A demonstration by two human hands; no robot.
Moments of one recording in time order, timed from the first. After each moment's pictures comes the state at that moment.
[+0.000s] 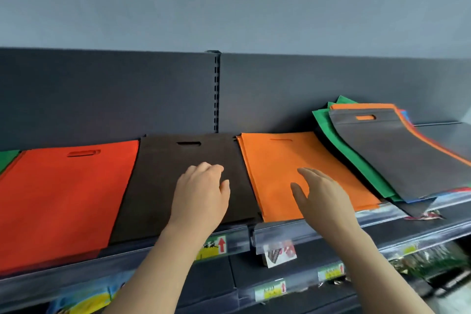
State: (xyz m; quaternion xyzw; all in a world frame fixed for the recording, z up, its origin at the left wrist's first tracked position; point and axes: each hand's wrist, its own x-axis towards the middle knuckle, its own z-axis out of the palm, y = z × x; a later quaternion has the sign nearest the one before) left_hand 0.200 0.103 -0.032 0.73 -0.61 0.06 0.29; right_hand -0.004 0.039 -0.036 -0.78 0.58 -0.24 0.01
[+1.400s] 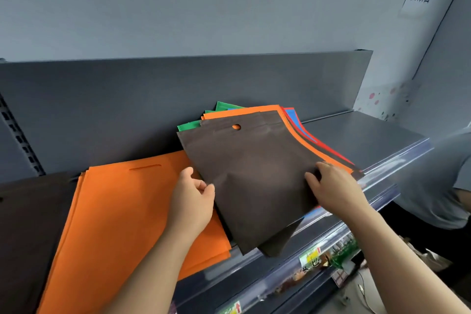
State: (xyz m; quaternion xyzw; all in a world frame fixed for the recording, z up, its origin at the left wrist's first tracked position) left_hand -0.055 -0.098 -0.045 0.69 -0.51 -0.25 0.45; right_hand -0.311 -0.136 -0.031 -0.68 0.71 -0.21 -0.02
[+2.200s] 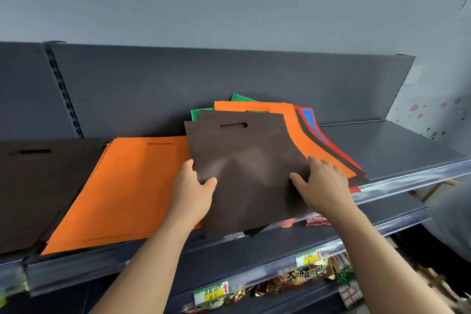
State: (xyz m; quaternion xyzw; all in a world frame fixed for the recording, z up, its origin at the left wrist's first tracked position) left_hand -0.093 -0.056 -0.044 0.69 -0.44 -0.28 0.50; right_hand -0.315 -0.130 -0.034 -0.72 0.67 -0.17 0.00
